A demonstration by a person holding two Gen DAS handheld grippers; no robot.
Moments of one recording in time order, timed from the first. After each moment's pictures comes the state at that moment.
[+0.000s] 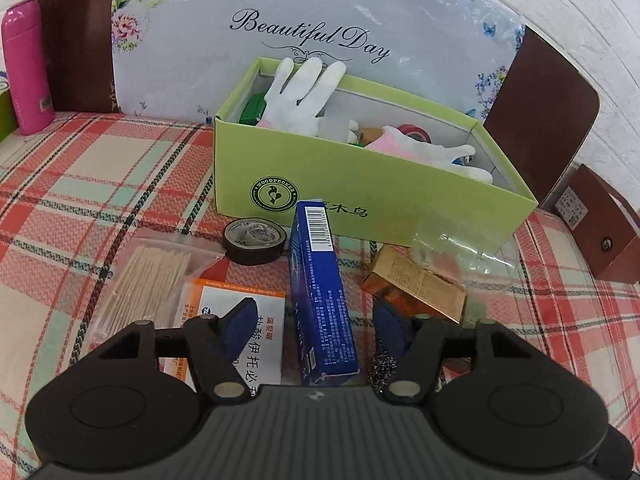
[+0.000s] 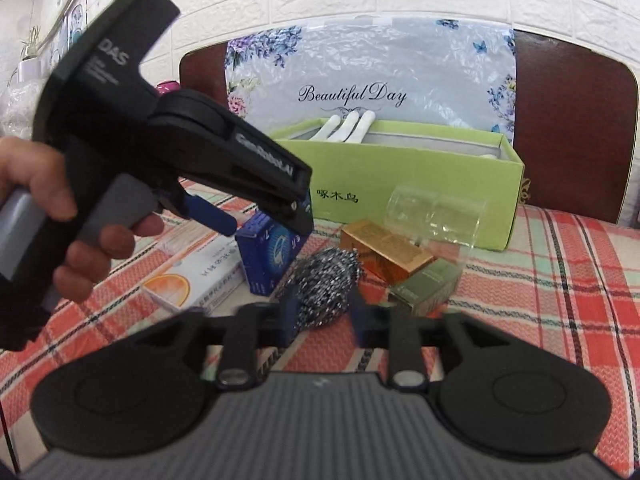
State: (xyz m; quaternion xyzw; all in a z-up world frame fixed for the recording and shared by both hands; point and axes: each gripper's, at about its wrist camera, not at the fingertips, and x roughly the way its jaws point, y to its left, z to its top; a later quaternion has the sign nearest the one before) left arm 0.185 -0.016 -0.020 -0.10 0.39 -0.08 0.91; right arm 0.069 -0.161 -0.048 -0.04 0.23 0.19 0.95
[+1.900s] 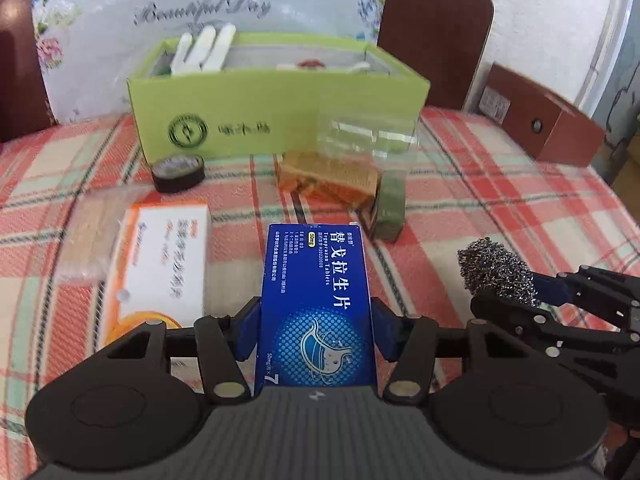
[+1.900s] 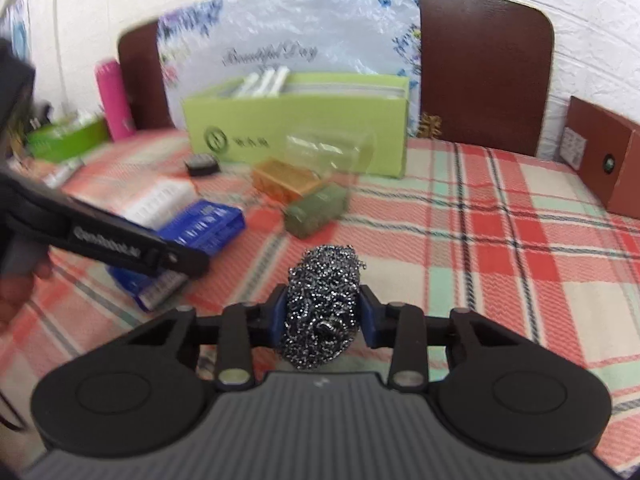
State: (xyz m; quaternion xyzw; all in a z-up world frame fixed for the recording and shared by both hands) left arm 0.109 -0.046 -0.026 0.00 0.39 -0.18 0.90; right arm 0.035 -0.235 -0.035 0.01 0.30 0.14 0.94
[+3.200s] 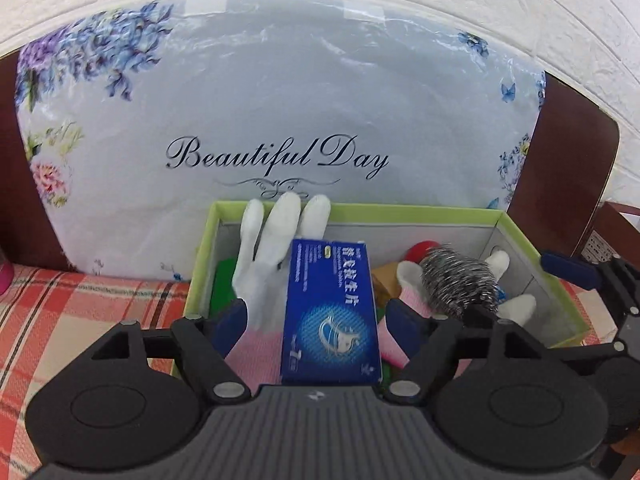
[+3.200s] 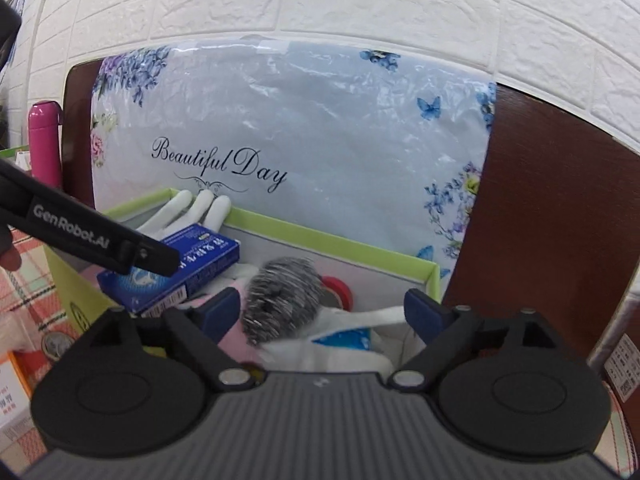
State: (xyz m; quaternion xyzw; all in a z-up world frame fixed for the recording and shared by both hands) left arm 0.292 -0.029 0.023 -0.01 0.31 -0.10 0.95; right arm 0.256 -0.204 -0.015 -0.10 0.19 0.11 0.97
